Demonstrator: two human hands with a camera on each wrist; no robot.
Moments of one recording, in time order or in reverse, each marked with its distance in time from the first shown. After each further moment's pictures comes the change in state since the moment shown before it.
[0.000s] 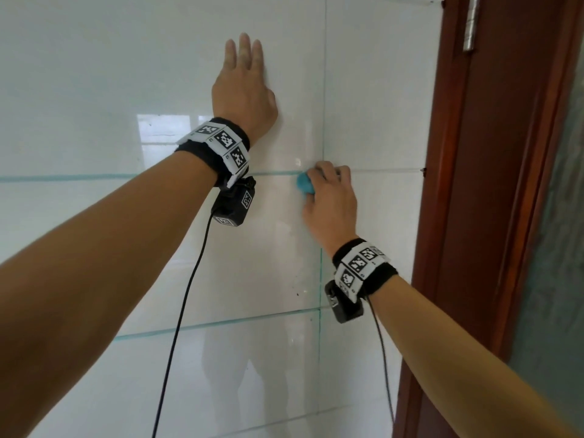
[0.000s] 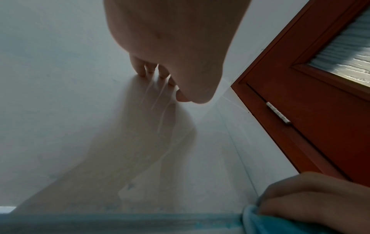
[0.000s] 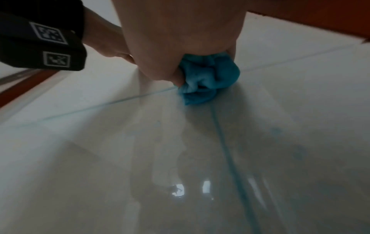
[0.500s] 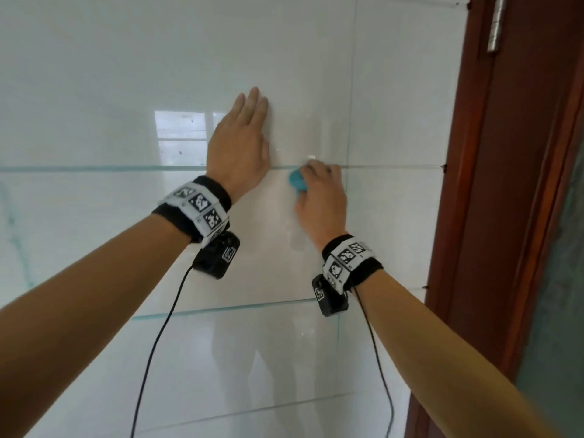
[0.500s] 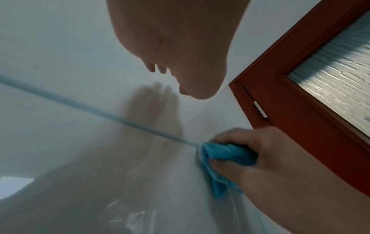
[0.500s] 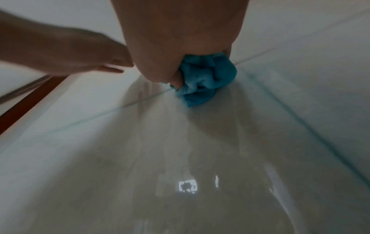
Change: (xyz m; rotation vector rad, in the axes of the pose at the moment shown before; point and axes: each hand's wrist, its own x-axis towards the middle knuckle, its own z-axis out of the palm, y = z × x) left_hand -0.095 -0.067 0.009 -0.182 0.042 0.187; right_hand -0.008 -0.066 0.015 0.054 -0.069 0.008
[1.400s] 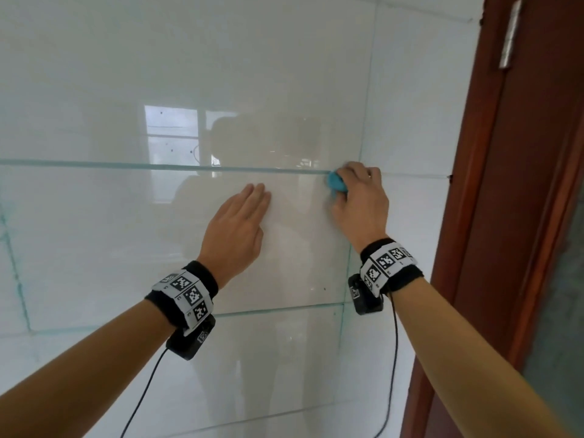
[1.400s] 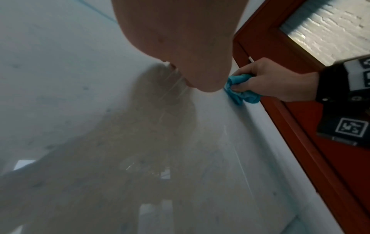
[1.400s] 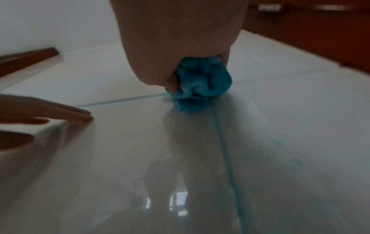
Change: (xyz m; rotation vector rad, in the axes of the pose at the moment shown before) left_hand -0.126 -0.031 0.061 0.027 -0.024 0.147; right_hand 0.005 0.041 -0.014 -0.126 0.018 0.056
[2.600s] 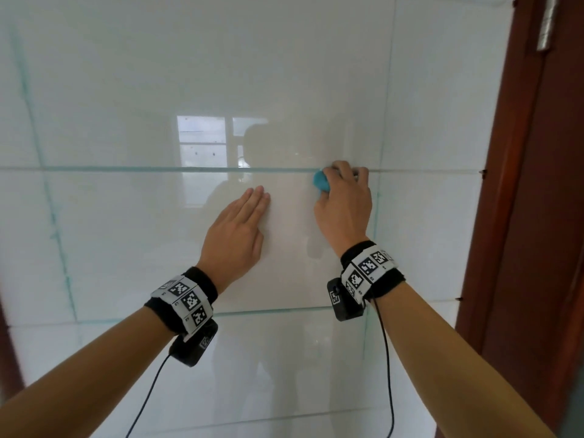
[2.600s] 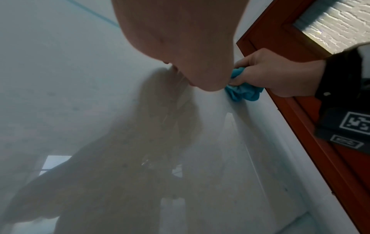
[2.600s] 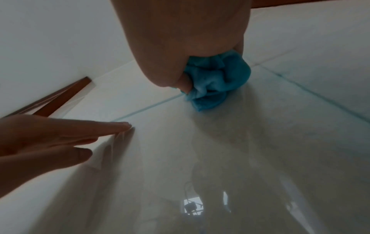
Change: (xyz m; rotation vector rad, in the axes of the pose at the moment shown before) left_hand -0.023 -0.022 -0.006 0.039 -0.022 -0.053; right_hand -0.005 -0.066 0.020 0.056 0.022 0.046
